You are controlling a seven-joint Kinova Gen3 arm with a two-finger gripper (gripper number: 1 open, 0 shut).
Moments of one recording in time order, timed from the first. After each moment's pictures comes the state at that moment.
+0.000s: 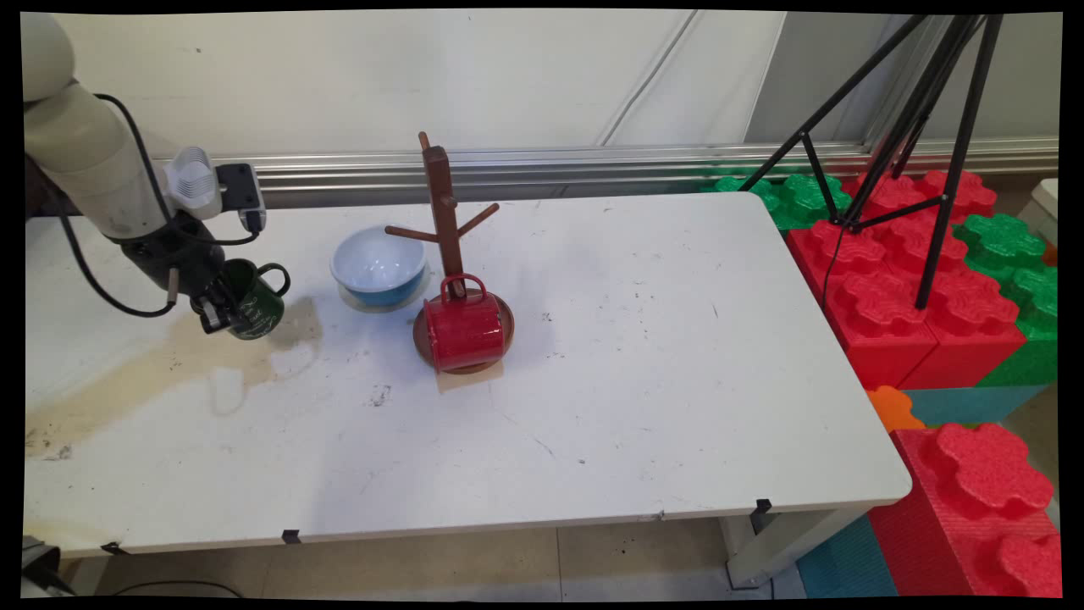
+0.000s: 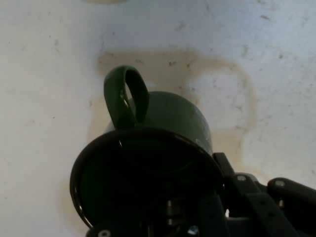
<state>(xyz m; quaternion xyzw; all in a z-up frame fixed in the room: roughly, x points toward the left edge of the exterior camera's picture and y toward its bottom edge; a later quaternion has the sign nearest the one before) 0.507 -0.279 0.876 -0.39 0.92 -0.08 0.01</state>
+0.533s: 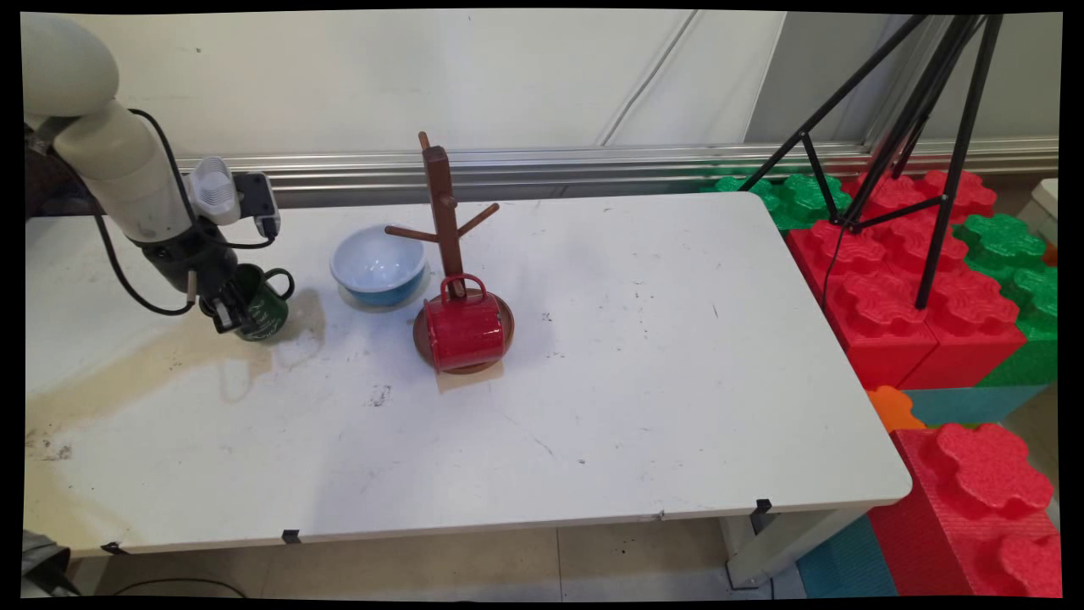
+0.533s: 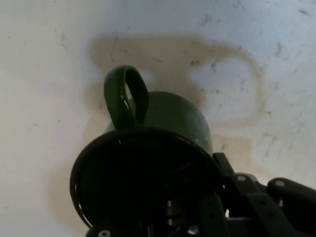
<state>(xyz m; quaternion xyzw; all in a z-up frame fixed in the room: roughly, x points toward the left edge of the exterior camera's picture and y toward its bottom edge) 0.519 -0.301 0.850 -0.40 0.91 -0.07 0.02</state>
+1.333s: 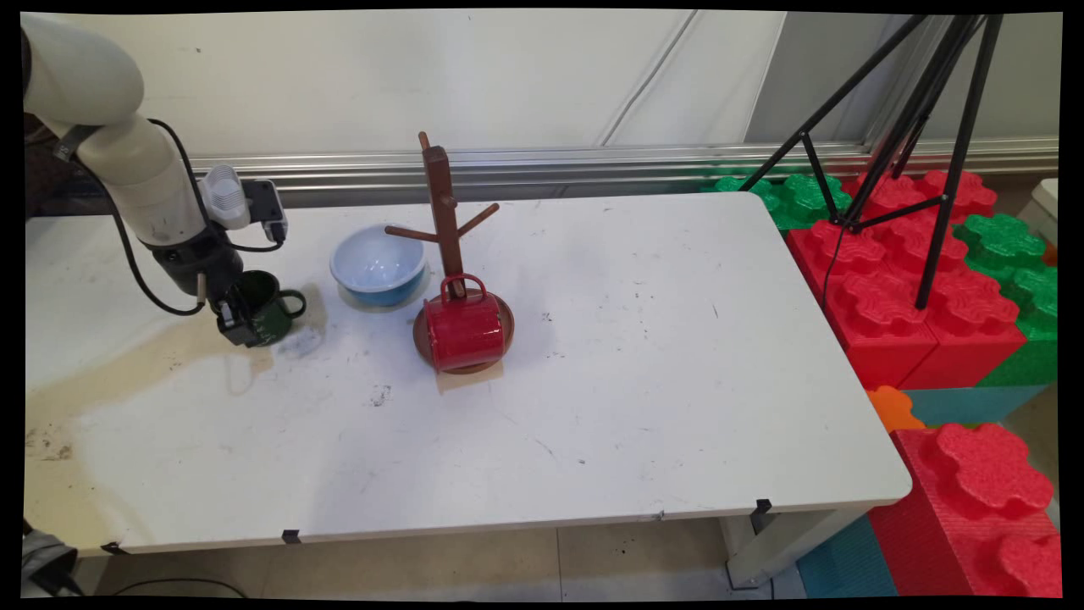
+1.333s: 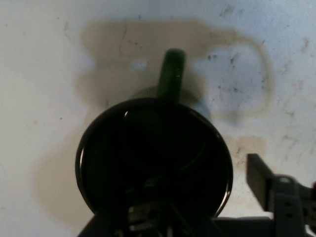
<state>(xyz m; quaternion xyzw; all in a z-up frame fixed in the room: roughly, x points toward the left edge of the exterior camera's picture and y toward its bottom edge) 0.526 -0.314 0.834 -0.41 0.91 -0.06 0.04</state>
